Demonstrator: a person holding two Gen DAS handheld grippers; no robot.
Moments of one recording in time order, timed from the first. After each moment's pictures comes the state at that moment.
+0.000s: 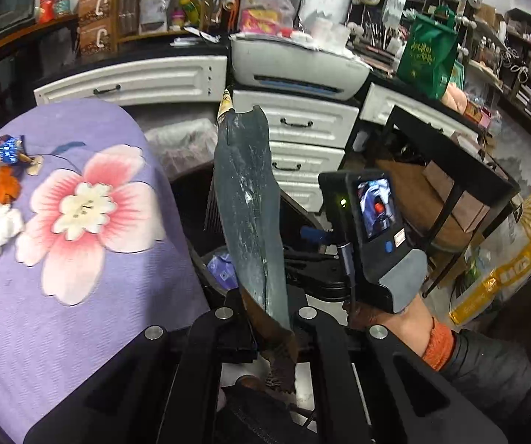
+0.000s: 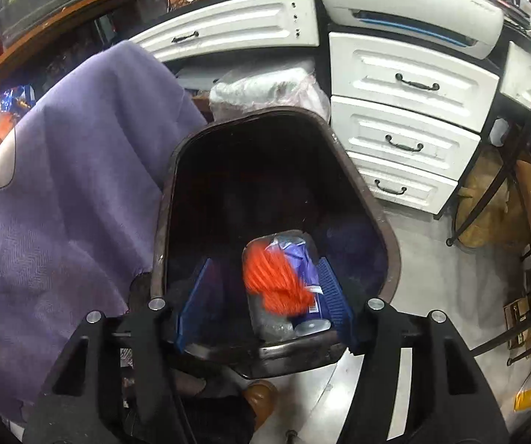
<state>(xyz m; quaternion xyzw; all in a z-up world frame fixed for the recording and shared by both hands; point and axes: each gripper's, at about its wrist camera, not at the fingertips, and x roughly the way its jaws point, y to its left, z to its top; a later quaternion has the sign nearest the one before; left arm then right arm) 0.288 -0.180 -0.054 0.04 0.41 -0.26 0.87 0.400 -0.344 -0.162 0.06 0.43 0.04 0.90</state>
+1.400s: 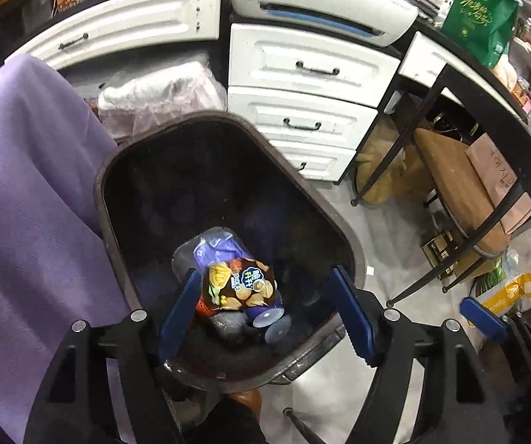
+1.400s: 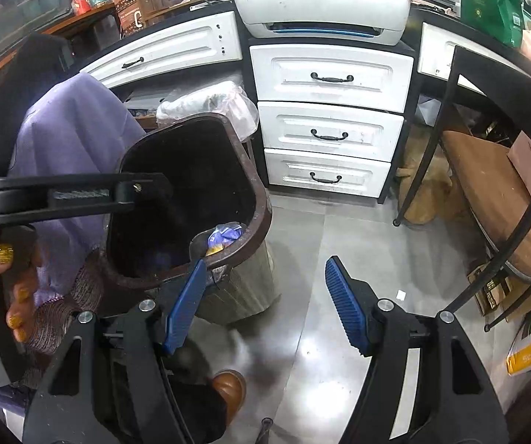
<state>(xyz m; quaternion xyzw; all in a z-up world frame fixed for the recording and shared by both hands) 0.392 -0.267 -0.139 0.06 0.49 -0.23 0.84 0.311 -0.419 -0.148 0.08 0.41 -0.05 0.91</state>
